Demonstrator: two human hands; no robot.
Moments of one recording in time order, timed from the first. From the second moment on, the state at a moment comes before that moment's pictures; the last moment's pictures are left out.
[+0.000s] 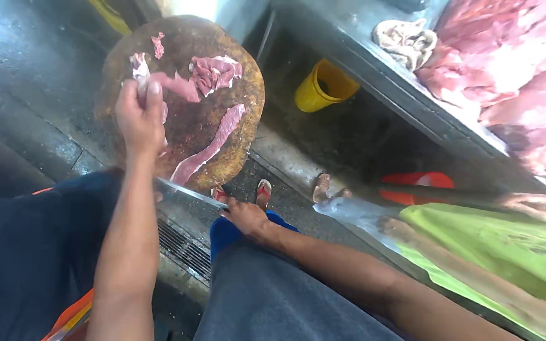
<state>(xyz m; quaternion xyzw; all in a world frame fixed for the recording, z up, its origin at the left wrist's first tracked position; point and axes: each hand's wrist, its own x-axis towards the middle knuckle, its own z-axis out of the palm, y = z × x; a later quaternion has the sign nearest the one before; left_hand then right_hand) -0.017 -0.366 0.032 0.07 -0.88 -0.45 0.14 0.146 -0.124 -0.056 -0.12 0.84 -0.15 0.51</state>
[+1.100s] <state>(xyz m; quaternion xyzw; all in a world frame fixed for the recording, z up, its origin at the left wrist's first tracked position) -0.006 -0.215 0.078 0.18 -0.77 -0.61 -0.06 0.091 0.134 -0.085 0.10 0.79 -0.43 0.42</state>
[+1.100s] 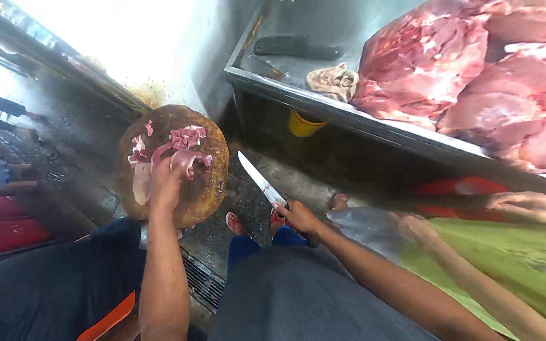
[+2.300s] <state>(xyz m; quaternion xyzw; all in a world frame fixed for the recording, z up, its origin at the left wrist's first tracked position) -0.068 -0.198 -0.127 0.20 -0.98 -0.02 -0.05 -0.006 -0.015 -0.100 0.03 0.84 -0.23 0.48</state>
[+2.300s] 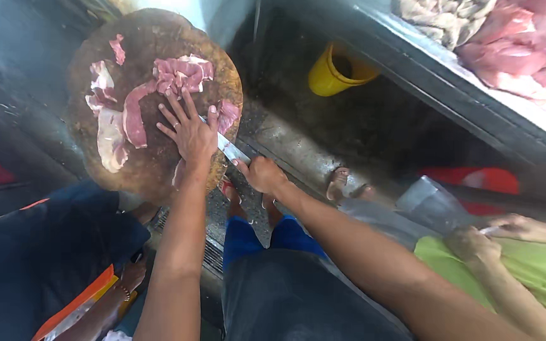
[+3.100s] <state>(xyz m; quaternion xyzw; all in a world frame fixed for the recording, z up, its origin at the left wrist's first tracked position) -0.020 -0.239 -0.110 0.30 -0.95 -0.12 0.03 -0.009 -0.044 -0.091 -0.04 0.83 -0.20 0.52</state>
